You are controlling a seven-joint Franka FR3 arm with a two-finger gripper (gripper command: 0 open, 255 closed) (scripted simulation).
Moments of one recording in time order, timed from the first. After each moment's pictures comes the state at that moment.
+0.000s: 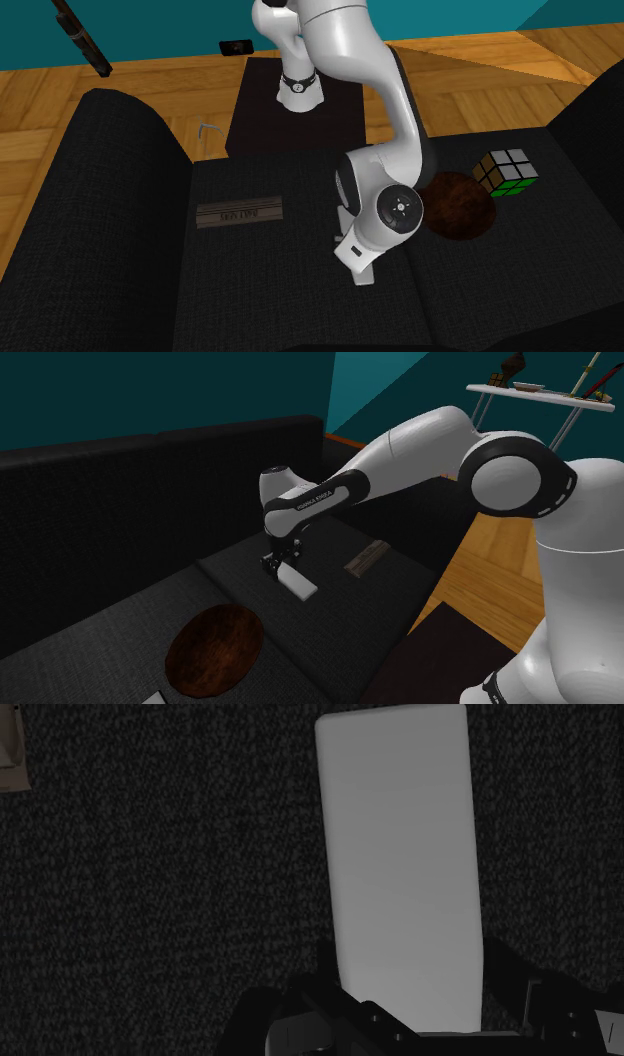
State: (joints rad) arm 0.18 0.58 0.14 -1.71 -0.09 2.14 0.28
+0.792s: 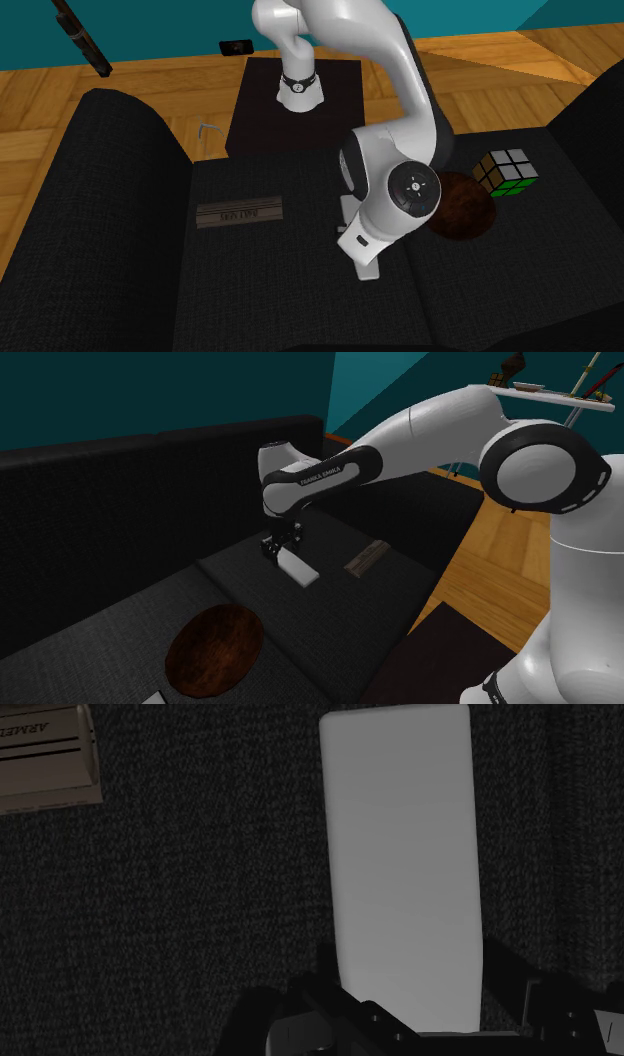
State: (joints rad) arm 0.18 0.49 0.15 -1.68 -0.08 2.02 0.28
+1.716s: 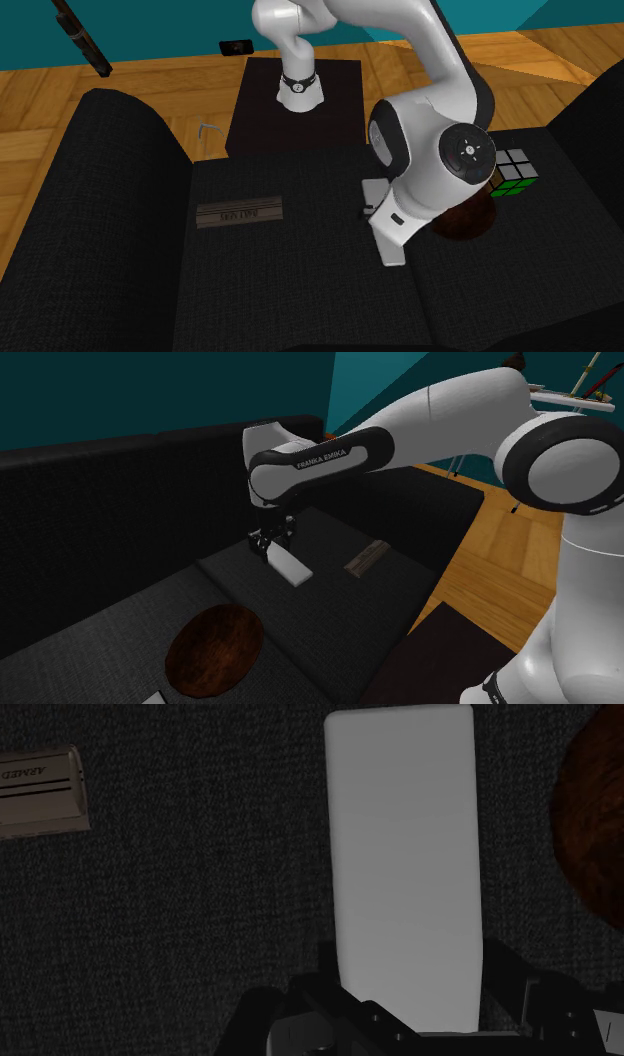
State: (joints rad) arm 0.23 0.43 0.18 -1.64 -0.07 1.92 0.35
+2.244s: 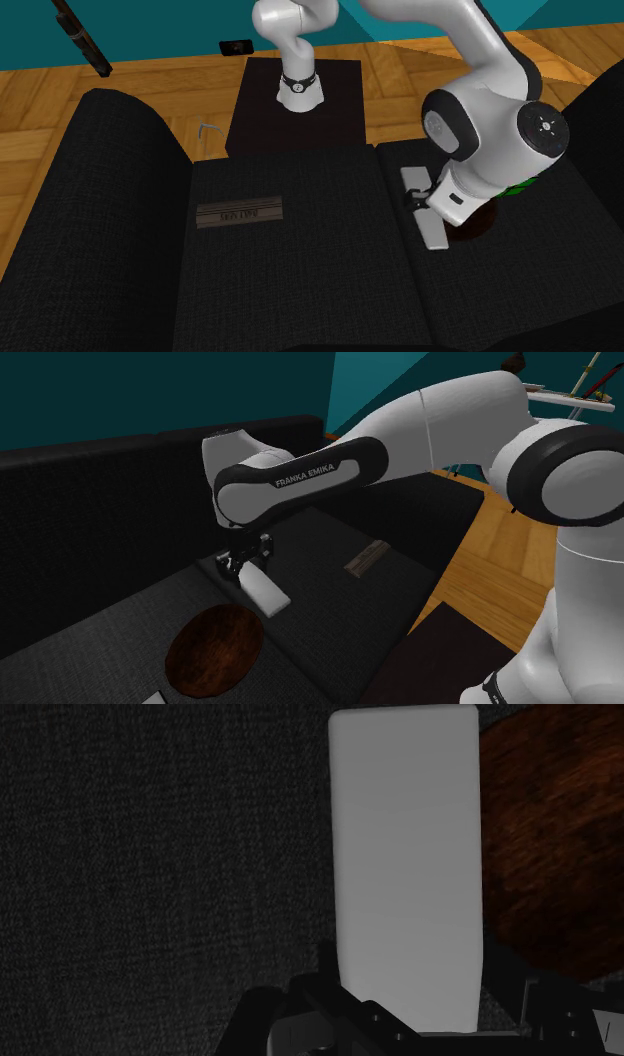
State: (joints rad) arm 0.35 0.46 0.23 -1.60 -0.07 1.91 0.51
